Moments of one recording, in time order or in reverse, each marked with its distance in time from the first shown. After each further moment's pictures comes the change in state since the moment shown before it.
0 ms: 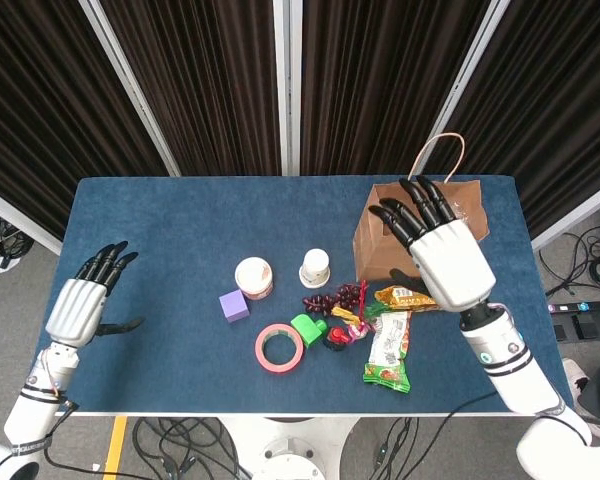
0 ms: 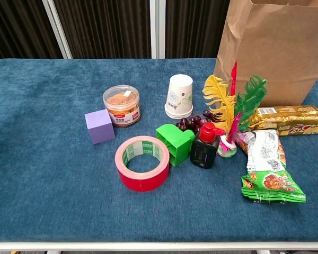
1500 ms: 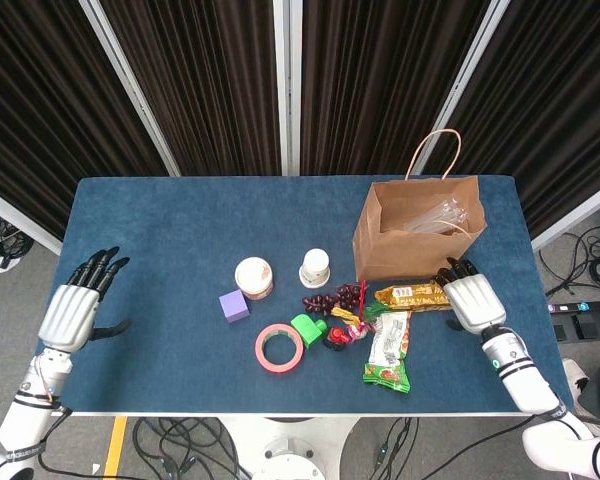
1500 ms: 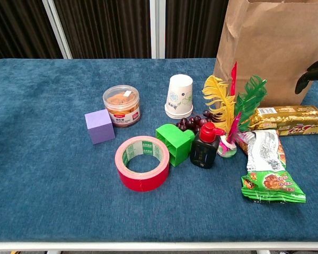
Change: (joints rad) left arm 0.024 -0.010 0.018 0.040 0.003 0.011 -0.003; right arm -0.115 -0.314 -0.193 0.630 0.073 -0.257 0.109
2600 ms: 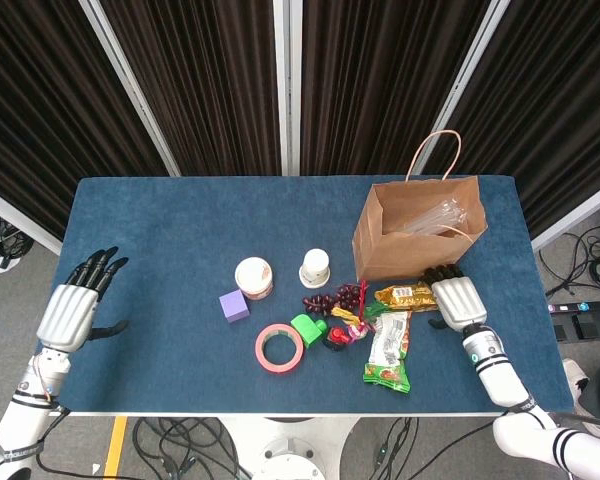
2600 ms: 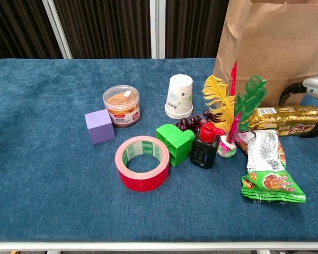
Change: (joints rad) left arm 0.001 0.008 -0.001 0.006 0.001 -0.001 -0.002; right arm 0.004 -0.185 0.036 0.169 0.062 -0.031 0.073
